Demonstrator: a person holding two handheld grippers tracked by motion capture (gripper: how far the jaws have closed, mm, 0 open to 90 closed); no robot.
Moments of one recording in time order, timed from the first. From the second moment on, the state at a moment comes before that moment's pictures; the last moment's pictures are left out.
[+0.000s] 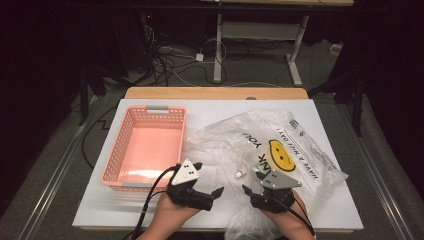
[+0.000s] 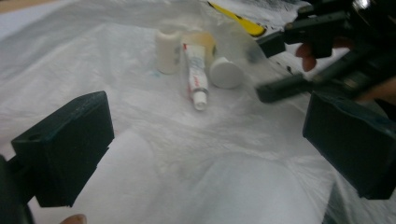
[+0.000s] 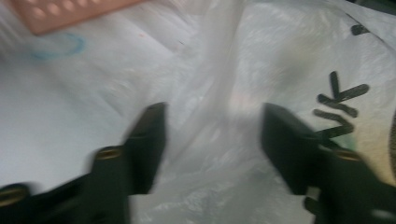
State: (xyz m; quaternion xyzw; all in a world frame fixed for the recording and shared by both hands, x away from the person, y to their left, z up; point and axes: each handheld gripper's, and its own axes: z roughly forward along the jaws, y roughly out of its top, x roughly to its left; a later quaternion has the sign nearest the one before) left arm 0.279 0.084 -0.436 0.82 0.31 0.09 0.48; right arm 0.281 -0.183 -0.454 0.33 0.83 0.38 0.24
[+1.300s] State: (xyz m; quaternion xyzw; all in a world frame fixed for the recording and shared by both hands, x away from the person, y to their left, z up) left arm 0.315 0.045 -0.487 0.85 0.34 0.09 0.39; right arm 0.289 -0.223 -0.425 0.32 0.77 0.49 0.26
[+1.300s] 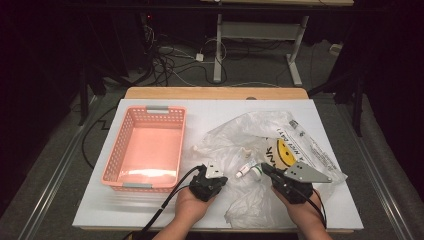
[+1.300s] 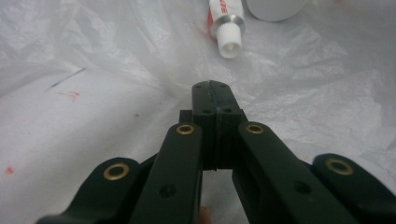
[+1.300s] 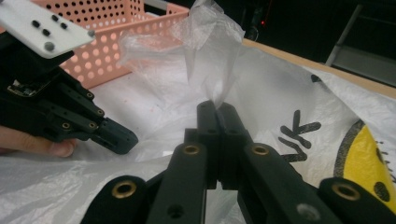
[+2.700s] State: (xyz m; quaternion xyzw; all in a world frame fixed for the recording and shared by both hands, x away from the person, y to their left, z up) left arm 0.347 0.019 -0.293 0.70 0.22 0.28 0.62; right arm 0.345 -0.234 -0.319 0.33 0.63 0.60 0.37
